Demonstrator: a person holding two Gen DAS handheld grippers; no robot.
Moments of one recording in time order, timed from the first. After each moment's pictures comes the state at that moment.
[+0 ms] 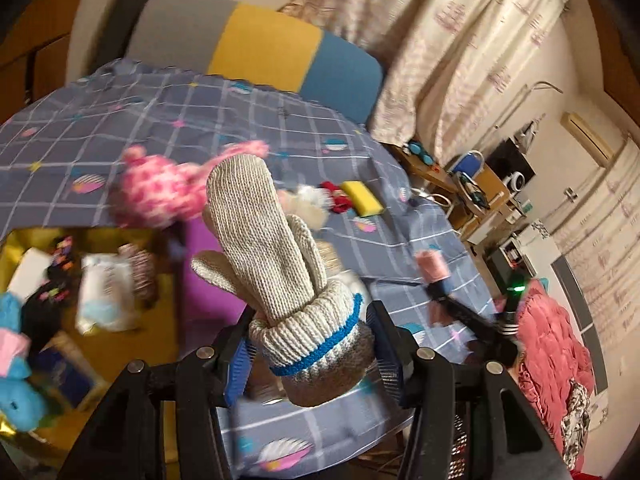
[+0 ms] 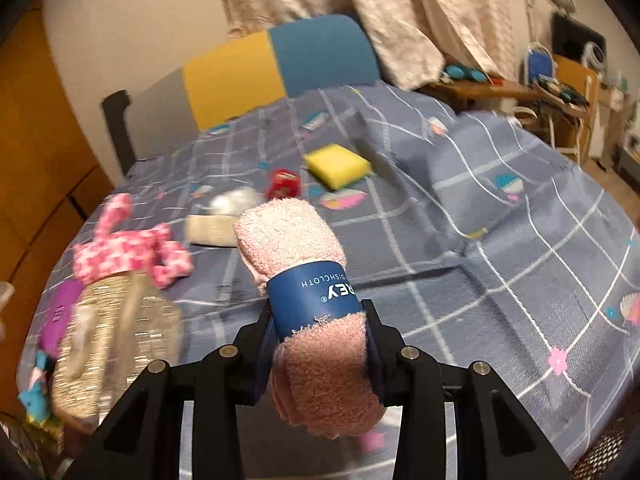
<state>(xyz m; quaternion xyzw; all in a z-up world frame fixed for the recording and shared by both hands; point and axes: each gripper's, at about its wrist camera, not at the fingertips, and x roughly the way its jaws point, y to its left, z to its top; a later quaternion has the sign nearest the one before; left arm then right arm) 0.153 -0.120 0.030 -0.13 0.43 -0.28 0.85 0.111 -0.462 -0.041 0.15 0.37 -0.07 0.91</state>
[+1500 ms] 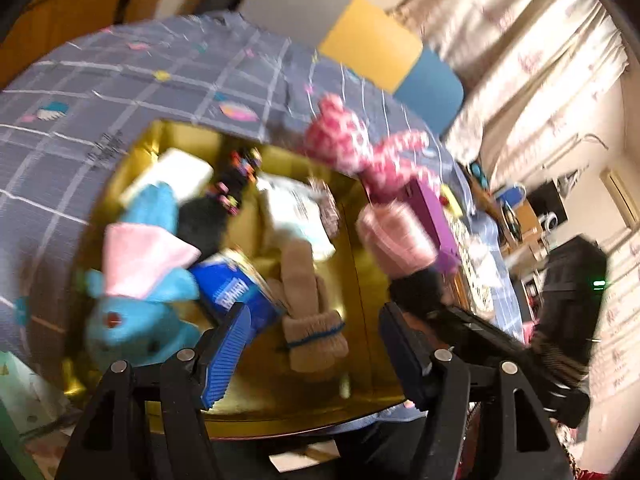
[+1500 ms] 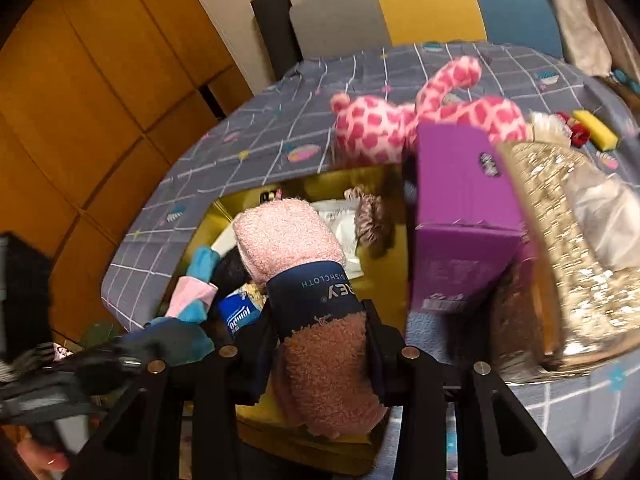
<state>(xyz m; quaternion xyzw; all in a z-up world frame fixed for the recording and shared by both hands) 0.132 0.092 -0.059 -0.20 0.49 -0.20 0.83 0.135 -0.107 -0.054 0.13 0.45 0.14 0.87</state>
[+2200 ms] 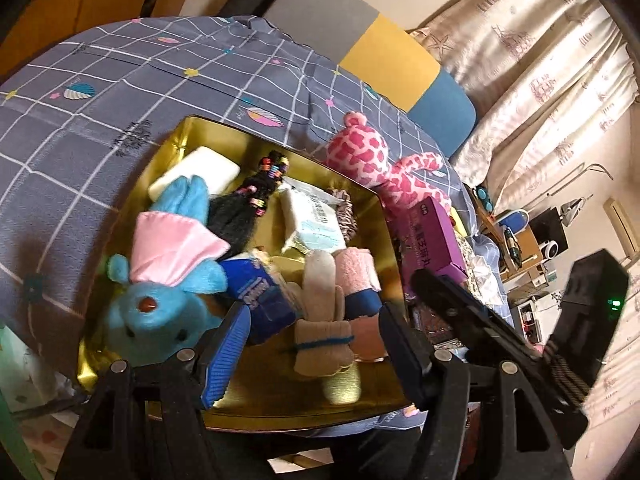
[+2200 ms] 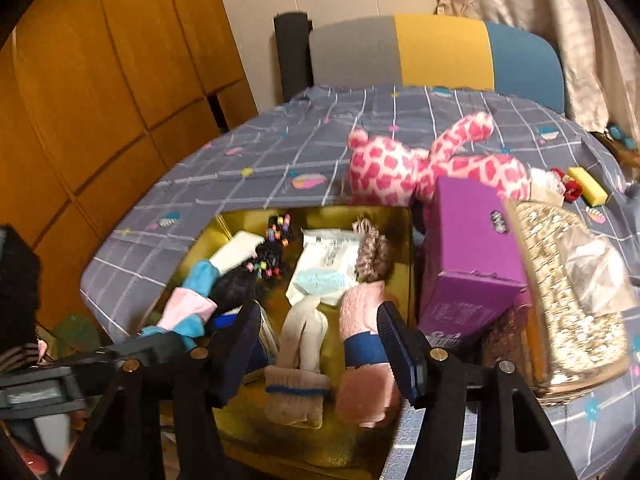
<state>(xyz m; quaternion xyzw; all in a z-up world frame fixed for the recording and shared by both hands) 0.123 0.121 -0.064 -0.24 0.46 -0.17 0.84 0.125 -0.088 -0.027 0.07 0.39 0.13 0.91</state>
